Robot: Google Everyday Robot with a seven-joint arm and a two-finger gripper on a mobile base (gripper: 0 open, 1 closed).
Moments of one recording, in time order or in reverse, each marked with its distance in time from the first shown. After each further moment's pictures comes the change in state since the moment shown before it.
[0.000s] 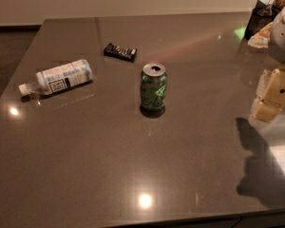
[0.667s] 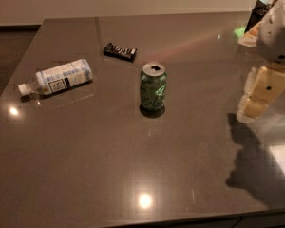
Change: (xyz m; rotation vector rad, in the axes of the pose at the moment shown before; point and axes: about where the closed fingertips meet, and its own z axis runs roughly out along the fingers) arm -0.016 -0.006 0.010 -0.002 -0.029 -0.007
